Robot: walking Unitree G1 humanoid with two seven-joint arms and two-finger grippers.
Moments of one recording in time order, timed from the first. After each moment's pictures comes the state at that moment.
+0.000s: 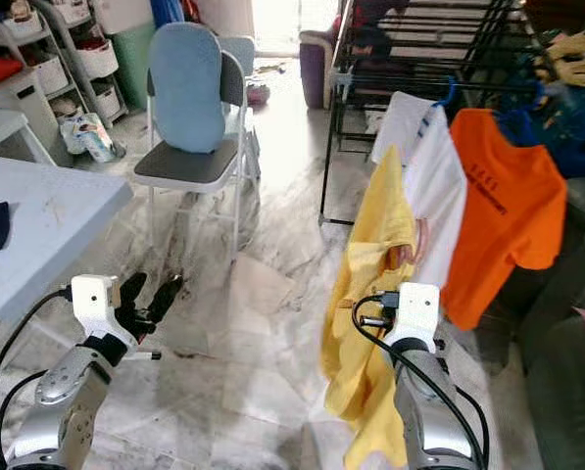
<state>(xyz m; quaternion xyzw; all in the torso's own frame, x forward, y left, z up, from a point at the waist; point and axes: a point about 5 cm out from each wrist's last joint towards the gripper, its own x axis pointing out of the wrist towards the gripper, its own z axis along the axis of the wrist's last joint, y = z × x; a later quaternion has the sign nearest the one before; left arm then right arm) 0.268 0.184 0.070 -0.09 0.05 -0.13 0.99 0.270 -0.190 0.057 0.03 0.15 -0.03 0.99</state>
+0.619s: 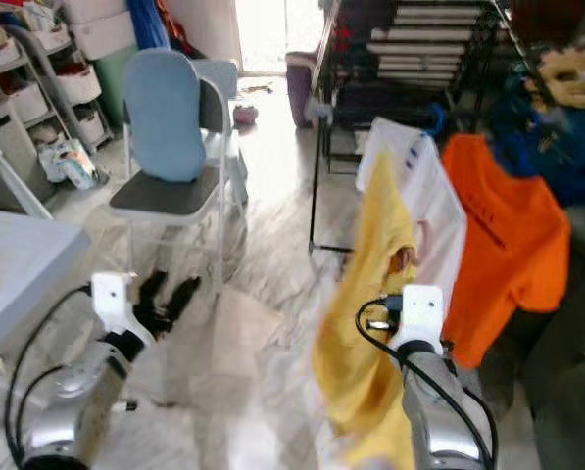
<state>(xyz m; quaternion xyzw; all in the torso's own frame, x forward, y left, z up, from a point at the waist) 0.273 0.175 0.066 -0.11 0.06 -0.15 0.98 0.268 -0.189 0.055 0.01 0.15 -0.03 0.99</state>
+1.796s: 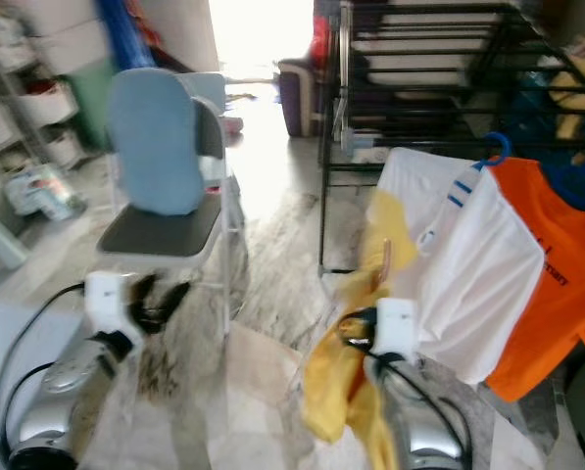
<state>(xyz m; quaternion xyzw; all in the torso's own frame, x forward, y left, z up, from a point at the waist) 0.280 0.179 0.062 -0.08 0.08 -0.14 0.98 0.262 -0.174 0.034 0.03 0.25 -0.01 0.97</state>
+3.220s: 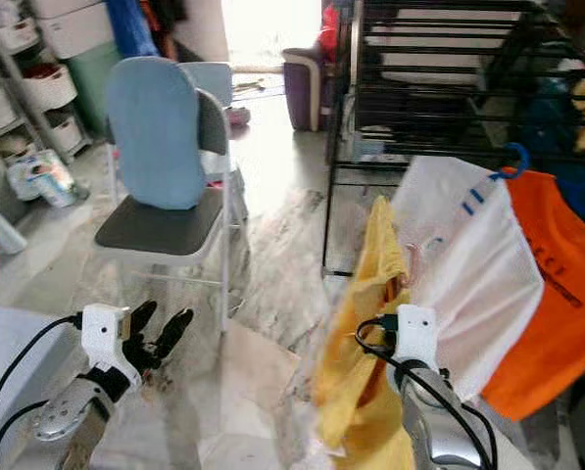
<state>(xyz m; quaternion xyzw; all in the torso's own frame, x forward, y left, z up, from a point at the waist) 0.235 0.173 0.058 -0.07 0.08 -0.16 0.98 0.256 -0.195 0.034 0.02 0.27 -0.03 0.96</state>
